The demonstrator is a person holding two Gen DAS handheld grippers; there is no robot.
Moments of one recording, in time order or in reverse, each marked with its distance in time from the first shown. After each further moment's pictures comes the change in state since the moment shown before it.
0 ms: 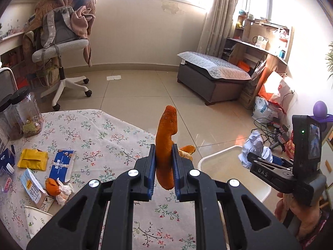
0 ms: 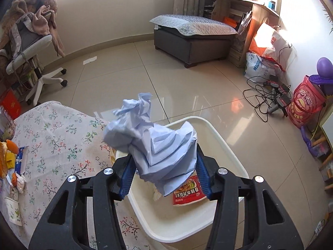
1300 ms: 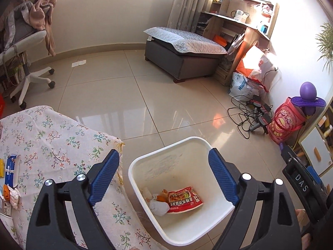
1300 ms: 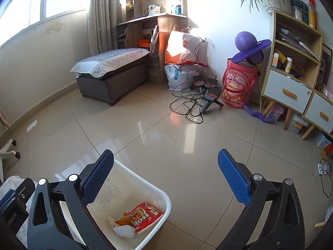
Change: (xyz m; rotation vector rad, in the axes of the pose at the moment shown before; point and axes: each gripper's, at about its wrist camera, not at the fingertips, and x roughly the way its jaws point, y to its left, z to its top) left arm 0.082 -0.130 0.015 0.077 0.146 -0.092; right arm -0.053 -0.110 -0.017 0.367 -0.260 -0.333
